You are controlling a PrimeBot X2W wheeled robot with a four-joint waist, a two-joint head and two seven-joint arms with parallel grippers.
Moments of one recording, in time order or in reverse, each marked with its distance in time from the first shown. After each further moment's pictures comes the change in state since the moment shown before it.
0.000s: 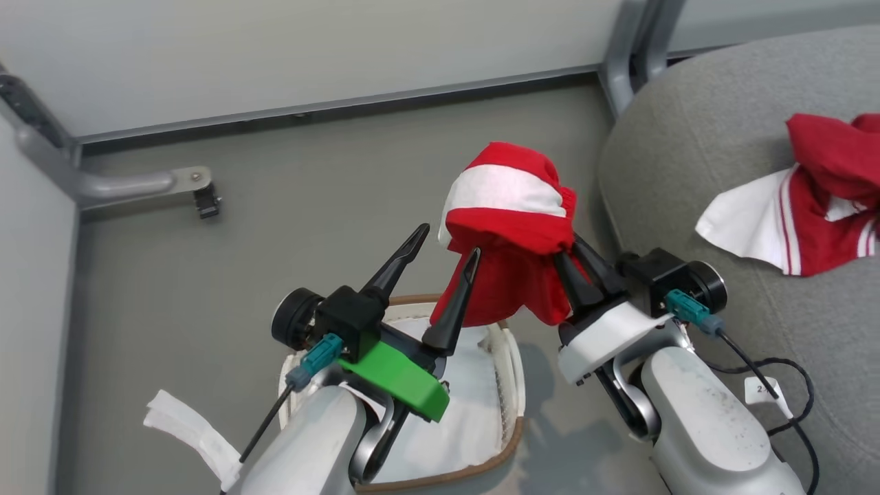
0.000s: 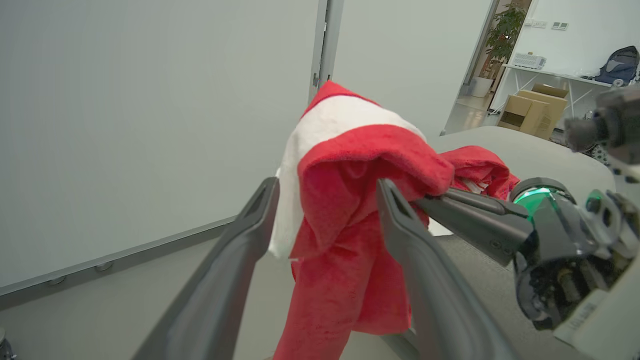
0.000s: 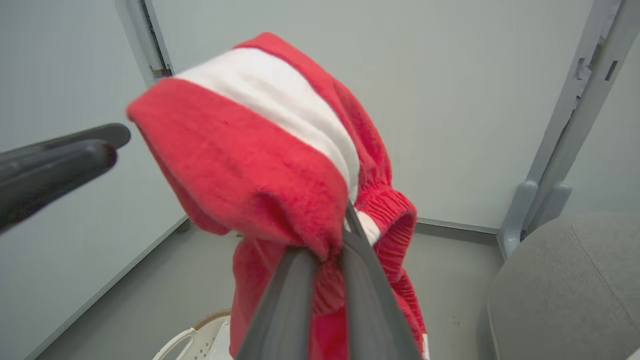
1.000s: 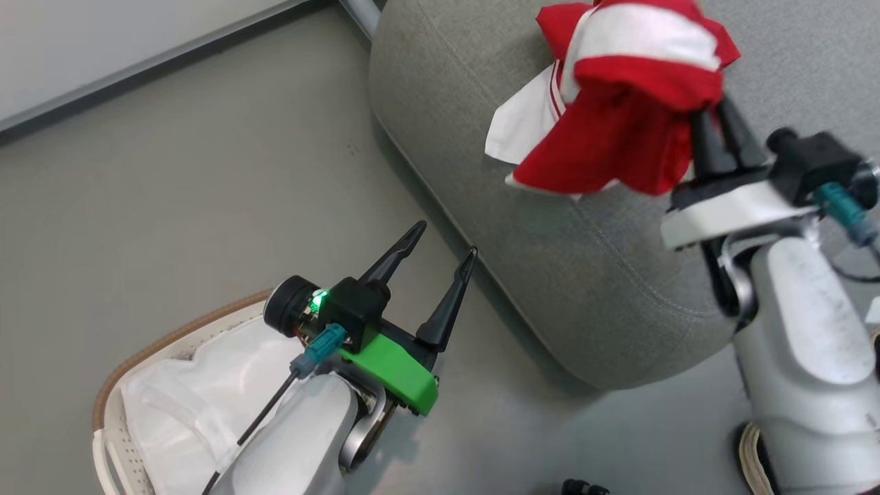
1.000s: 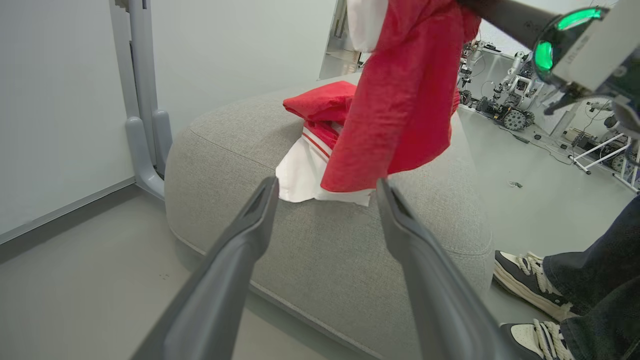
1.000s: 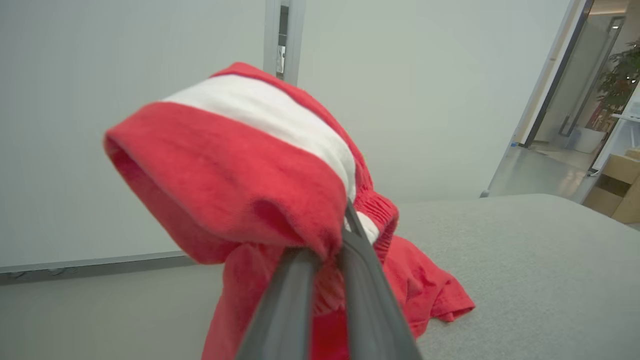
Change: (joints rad) left arm -0.056 0.048 -0.056 0.052 0.006 0.000 0.000; right arm -0.144 -0.026 -0.319 -0.098 -0.114 0.000 0.000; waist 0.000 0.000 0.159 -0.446
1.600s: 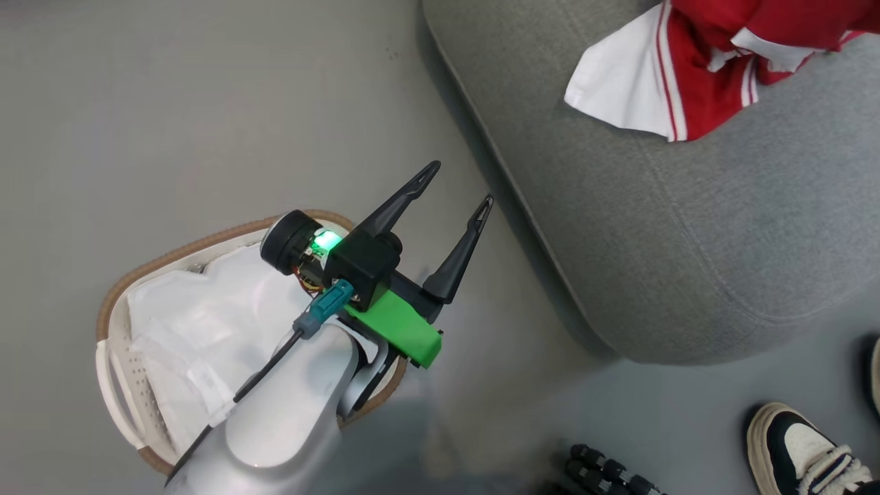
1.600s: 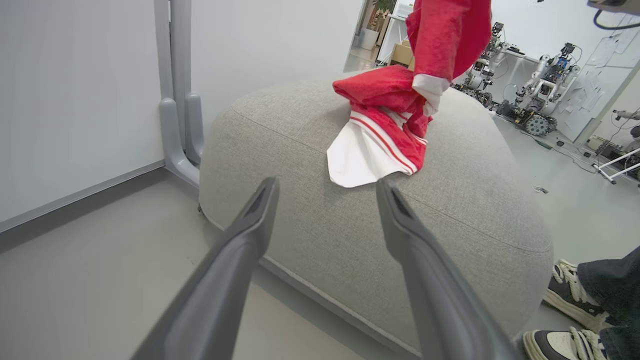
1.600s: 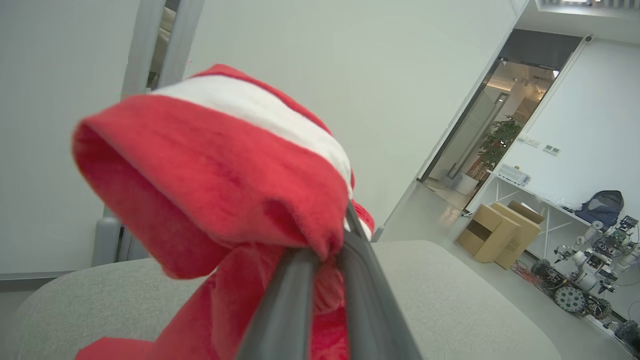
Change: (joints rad) left arm -0.144 0.033 -0.054 -0.024 0.023 0.000 0.000; right arm -0.447 -0.256 -0.292 0.291 -0.178 0.000 0.000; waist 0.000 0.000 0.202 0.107
